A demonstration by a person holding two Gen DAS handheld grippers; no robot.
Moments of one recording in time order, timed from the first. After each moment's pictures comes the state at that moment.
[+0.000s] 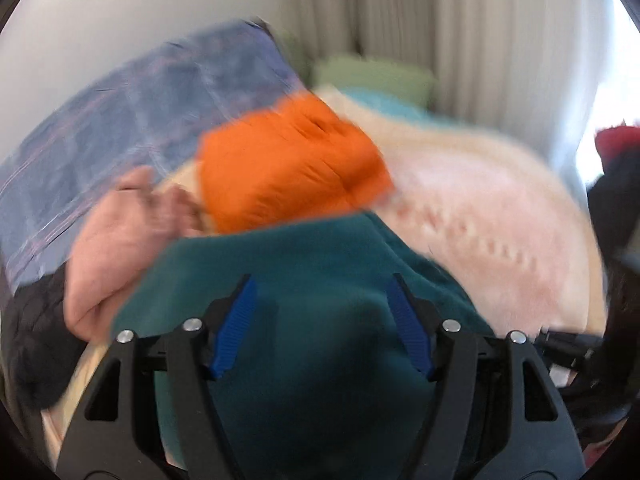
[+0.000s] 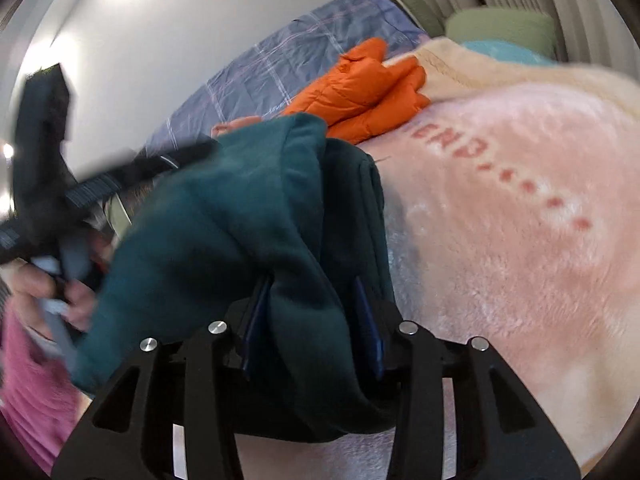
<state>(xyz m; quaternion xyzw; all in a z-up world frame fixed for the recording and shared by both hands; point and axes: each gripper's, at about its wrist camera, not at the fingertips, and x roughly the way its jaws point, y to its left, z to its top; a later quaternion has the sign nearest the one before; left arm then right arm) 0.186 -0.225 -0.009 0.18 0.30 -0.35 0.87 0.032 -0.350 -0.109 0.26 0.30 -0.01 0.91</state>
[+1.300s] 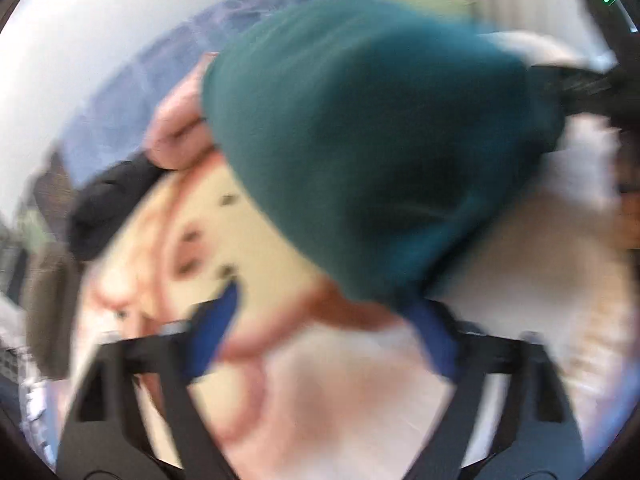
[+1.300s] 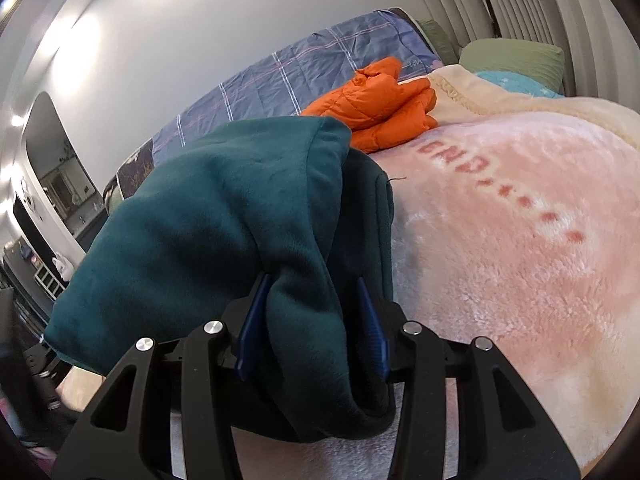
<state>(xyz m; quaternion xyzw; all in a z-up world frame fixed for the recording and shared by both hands) 0.048 -0.116 -0.110 0.26 0.35 -0.26 0.86 0.002 -0.329 -0.108 0.23 0.27 -0.01 0.93</state>
